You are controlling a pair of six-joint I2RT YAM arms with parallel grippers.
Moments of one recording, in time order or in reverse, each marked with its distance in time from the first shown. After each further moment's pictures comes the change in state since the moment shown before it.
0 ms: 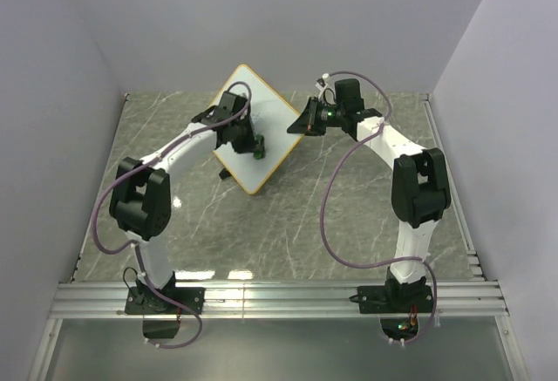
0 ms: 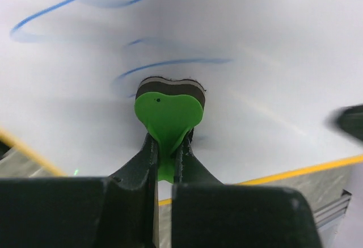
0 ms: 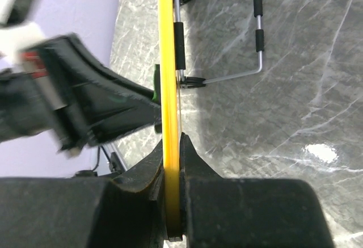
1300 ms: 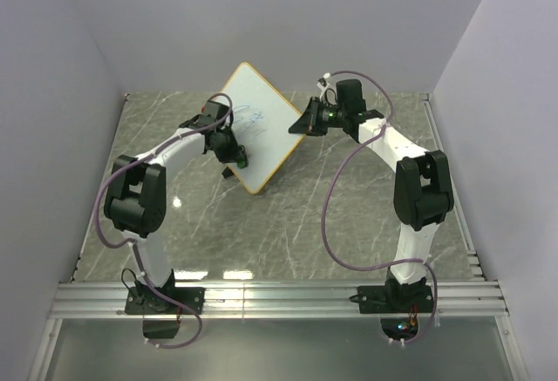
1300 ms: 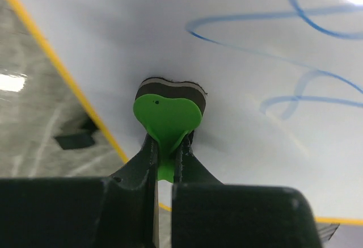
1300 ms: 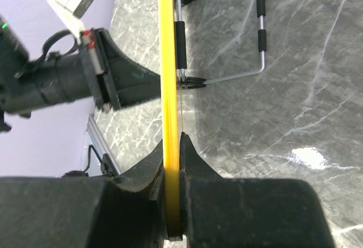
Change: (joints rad) left arm 0.108 -0.037 -0.199 0.056 -0.010 -0.074; right arm -0.001 -0.032 -0.031 0.011 0.020 -0.027
